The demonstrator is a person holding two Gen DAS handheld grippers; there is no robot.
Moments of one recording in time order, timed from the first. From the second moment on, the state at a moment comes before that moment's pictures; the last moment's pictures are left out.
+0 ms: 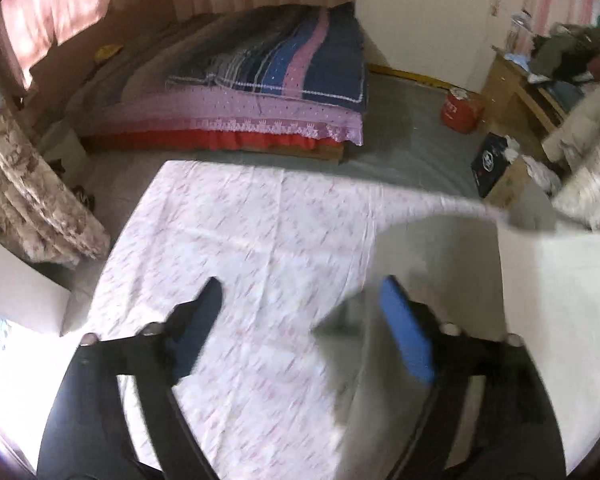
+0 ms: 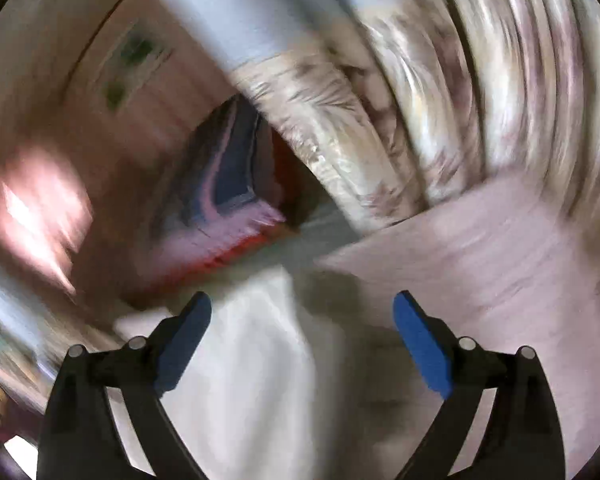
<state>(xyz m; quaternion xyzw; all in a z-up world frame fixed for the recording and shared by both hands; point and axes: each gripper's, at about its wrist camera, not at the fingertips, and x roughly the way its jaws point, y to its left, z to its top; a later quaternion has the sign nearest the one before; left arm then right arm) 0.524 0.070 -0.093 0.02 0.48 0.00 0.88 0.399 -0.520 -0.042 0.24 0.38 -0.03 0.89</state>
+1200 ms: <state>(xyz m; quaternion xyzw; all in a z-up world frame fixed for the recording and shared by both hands) 0.329 0.041 -0.100 0.02 0.41 -0.07 0.91 0.217 -0.457 -0.077 0.07 0.30 -0.04 0.95</state>
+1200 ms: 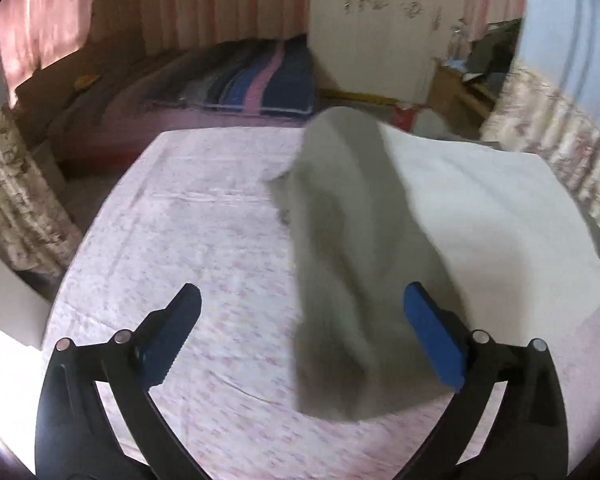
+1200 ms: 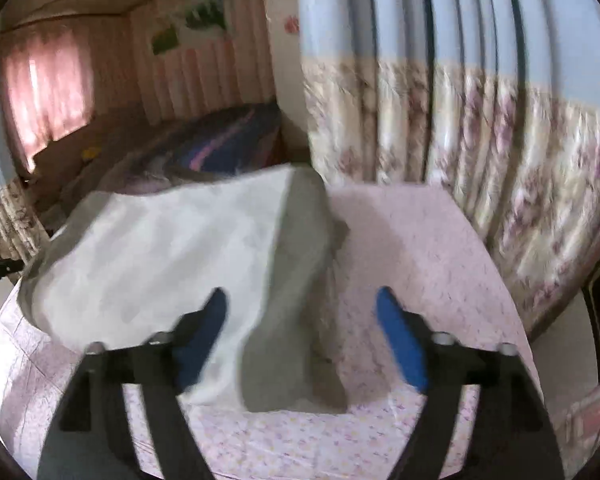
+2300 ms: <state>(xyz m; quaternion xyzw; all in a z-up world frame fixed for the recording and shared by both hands) 0.224 0.063 -0.091 0.01 0.44 -0.09 0.89 0.107 -0.387 -0.092 0.09 0.37 0.03 0.92</state>
